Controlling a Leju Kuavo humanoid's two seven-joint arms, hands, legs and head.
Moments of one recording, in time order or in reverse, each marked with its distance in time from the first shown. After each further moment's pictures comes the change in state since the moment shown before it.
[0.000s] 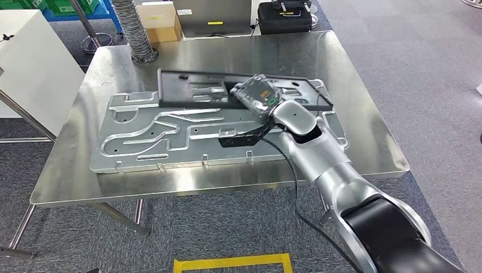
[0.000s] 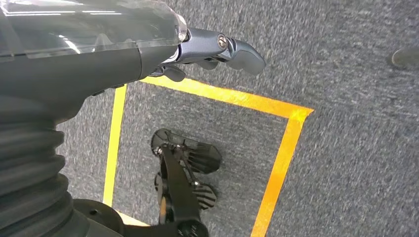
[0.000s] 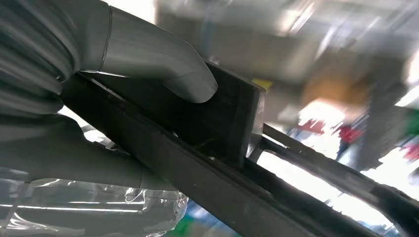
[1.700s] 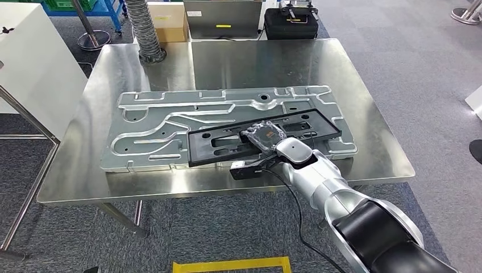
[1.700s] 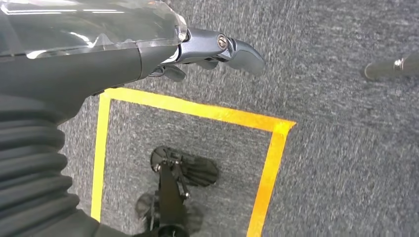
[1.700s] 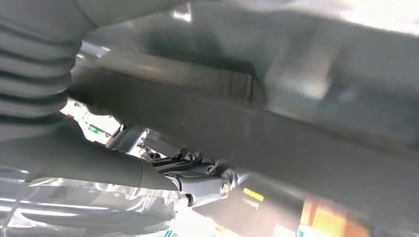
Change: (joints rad) left arm 0.002 -0.001 -0.035 0.002 -0.034 0.031 -0.064; right arm 0.016 0.012 0.118 0.396 -0.098 -0.057 0.033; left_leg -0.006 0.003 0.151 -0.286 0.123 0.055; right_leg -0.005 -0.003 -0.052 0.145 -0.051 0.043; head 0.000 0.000
